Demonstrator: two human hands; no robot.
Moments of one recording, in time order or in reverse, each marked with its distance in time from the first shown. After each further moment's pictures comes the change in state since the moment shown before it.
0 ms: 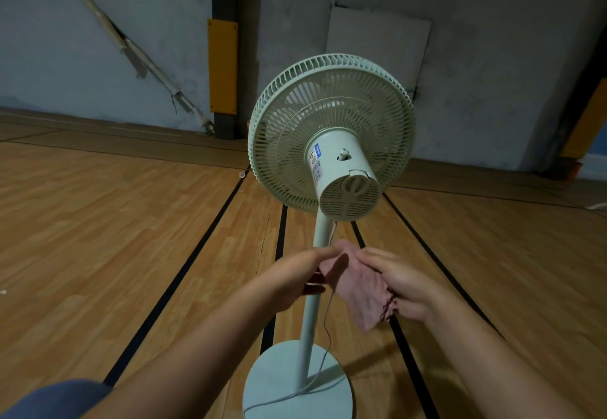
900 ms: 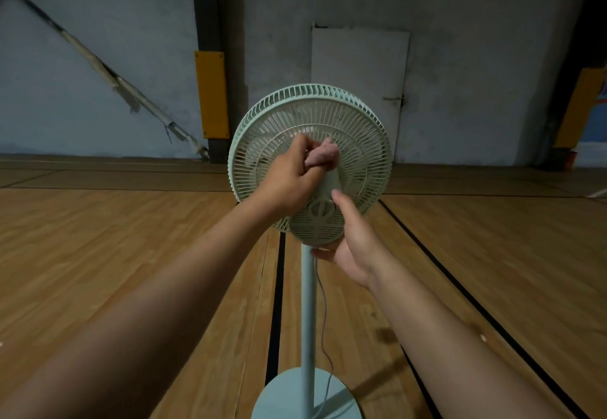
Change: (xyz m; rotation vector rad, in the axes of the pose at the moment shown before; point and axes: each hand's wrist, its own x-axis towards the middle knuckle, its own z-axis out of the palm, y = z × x) left_hand 0.029 0.160 -0.027 0.753 0.456 0.856; right_hand 0.033 -0.071 0.054 0.115 0.127 -0.301
